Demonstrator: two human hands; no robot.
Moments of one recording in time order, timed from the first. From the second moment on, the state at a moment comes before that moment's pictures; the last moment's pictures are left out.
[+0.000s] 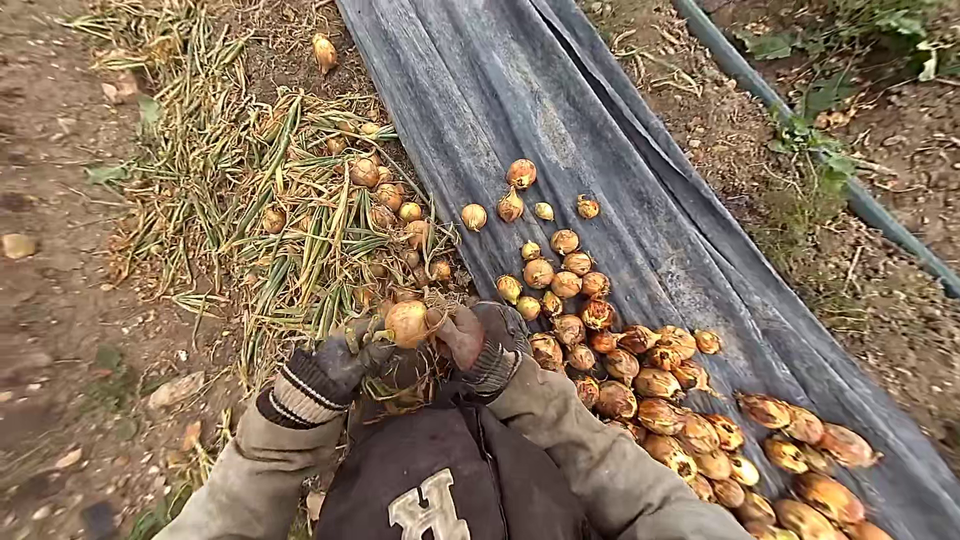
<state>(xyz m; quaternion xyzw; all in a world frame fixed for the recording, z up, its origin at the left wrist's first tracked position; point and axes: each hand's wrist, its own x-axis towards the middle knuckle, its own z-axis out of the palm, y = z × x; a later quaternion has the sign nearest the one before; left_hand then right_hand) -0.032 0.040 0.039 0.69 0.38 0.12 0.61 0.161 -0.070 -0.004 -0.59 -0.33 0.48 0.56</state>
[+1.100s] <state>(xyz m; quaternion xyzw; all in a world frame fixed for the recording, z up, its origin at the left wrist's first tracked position) 0.073 0.090 -0.008 0.86 0.29 -0.32 0.27 0.172 -0.050 -0.084 -0.67 -0.04 0.63 0.38</state>
